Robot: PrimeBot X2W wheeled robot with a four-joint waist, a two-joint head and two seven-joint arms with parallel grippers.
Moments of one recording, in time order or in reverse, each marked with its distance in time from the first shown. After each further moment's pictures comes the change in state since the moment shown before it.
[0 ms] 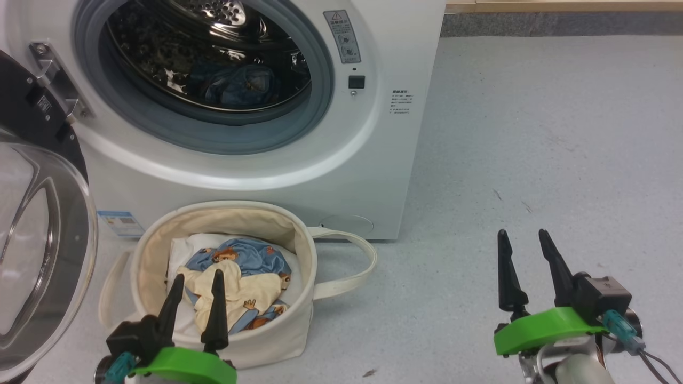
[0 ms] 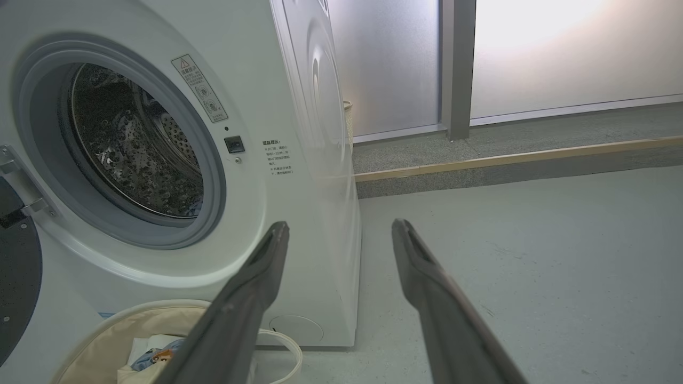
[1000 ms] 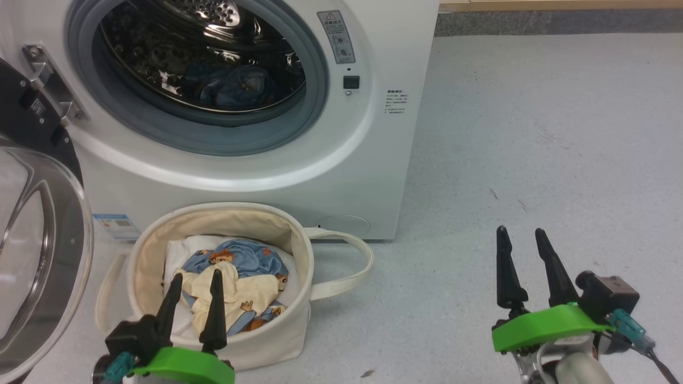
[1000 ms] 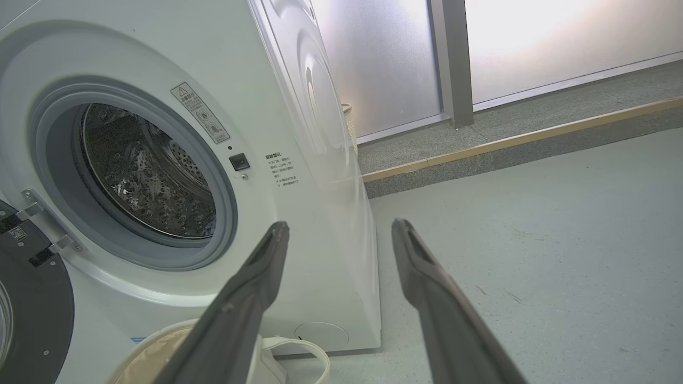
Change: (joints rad) left arm 0.000 0.000 0.013 0.001 0.018 -0.010 0.000; right arm 0.000 -0.002 0.024 -0.019 0.132 0.000 0.000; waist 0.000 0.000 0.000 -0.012
